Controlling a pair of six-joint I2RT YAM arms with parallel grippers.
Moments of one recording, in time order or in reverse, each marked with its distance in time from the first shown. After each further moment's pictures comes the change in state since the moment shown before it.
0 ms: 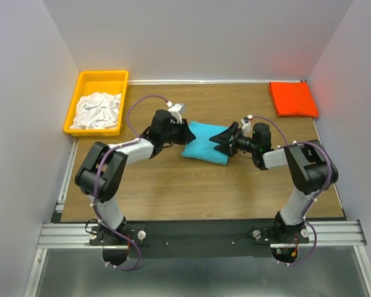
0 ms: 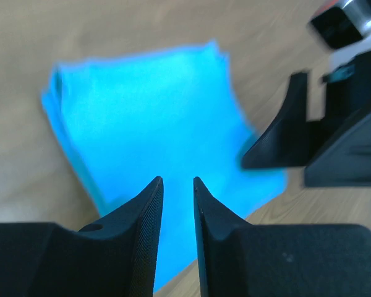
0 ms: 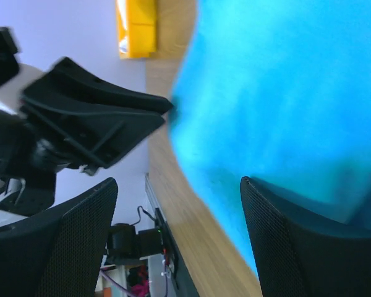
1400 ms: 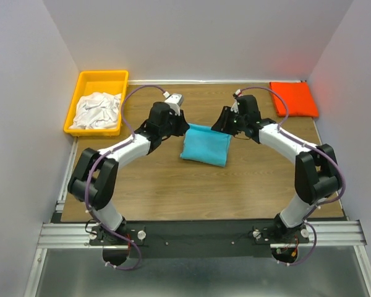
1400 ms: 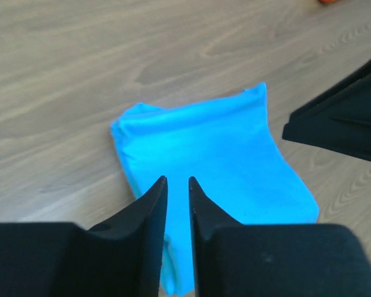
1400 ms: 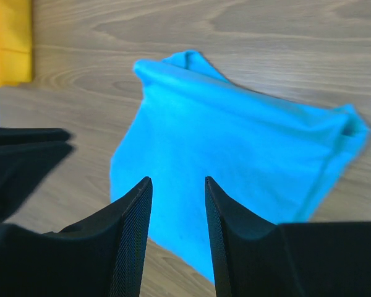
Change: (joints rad) left arm 0.000 -0.077 0.042 -0.149 -0.174 0.115; right arm 0.126 -0.078 0.523 -0.994 0.529 -0.558
